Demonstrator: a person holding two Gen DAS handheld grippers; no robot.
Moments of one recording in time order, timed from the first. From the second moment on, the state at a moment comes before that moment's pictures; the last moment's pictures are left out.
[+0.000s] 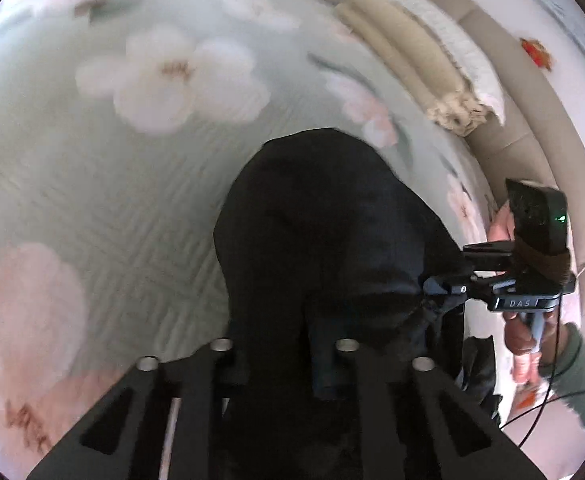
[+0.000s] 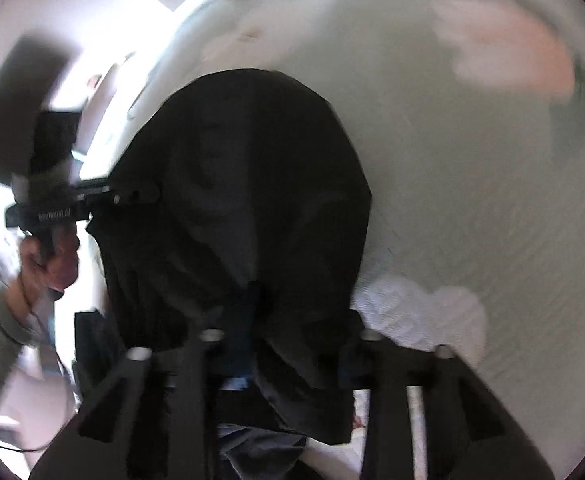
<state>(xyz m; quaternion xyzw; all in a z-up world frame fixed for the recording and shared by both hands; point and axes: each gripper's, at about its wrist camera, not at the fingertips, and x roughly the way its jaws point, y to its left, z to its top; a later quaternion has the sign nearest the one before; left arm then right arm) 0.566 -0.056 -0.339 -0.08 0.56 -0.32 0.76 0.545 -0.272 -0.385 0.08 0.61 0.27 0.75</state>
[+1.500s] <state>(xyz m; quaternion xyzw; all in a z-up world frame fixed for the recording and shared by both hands) 0.225 -0.100 -0.229 -0.01 0.56 -0.41 0.72 0.157 -0.282 -0.240 0.01 0.56 0.17 0.81</state>
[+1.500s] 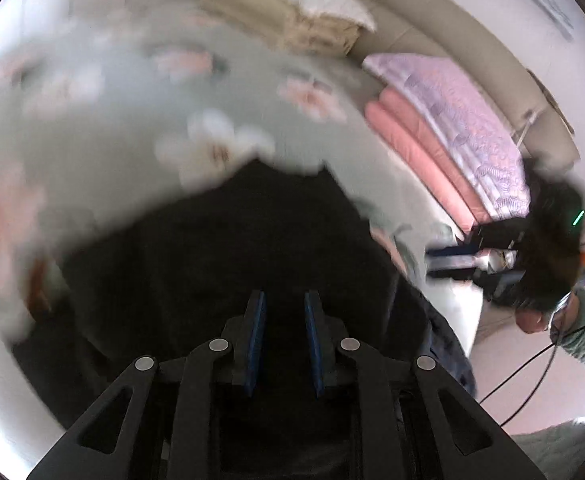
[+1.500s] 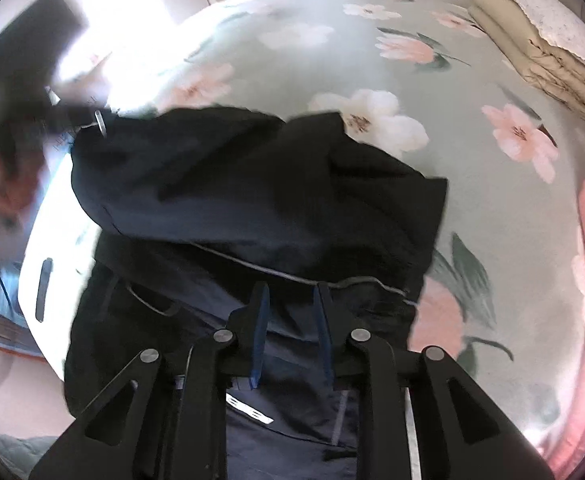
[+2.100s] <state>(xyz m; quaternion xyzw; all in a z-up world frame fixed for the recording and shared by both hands) 0.176 -0.042 -0.227 -0.11 0.54 -0.32 0.77 0.202 -0.210 -0.259 0.09 0.58 0.21 0.78</state>
